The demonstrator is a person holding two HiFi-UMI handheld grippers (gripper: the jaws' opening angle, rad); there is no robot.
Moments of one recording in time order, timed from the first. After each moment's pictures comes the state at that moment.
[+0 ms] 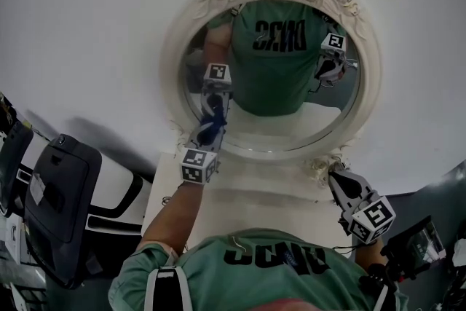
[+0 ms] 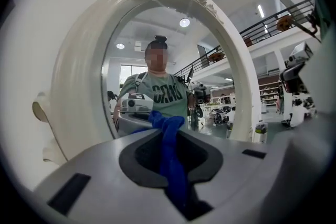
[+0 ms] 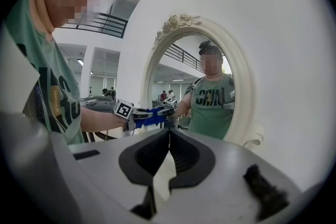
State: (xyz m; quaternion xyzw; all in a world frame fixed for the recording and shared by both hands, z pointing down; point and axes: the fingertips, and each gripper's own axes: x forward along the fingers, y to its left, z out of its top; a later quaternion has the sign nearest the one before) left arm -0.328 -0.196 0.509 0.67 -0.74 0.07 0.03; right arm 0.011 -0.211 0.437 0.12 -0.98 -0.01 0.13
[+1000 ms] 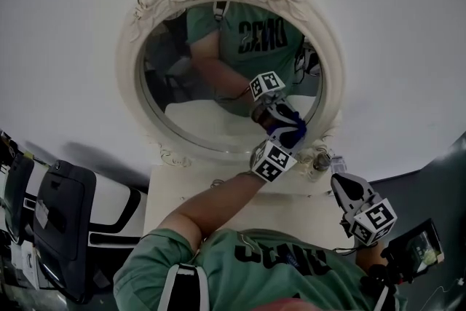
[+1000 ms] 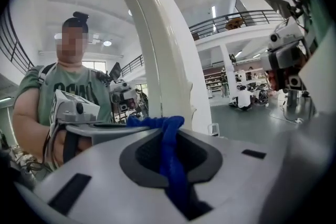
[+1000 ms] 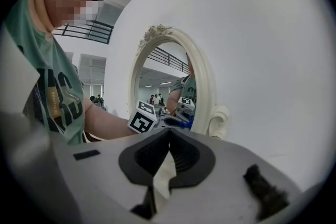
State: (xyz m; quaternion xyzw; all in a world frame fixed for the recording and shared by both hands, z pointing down) left arm -0.032 -0.362 0.535 0.83 -0.52 0.19 -0.01; right arm 0.082 -0.242 0.464 0.19 -0.98 0.03 0.10
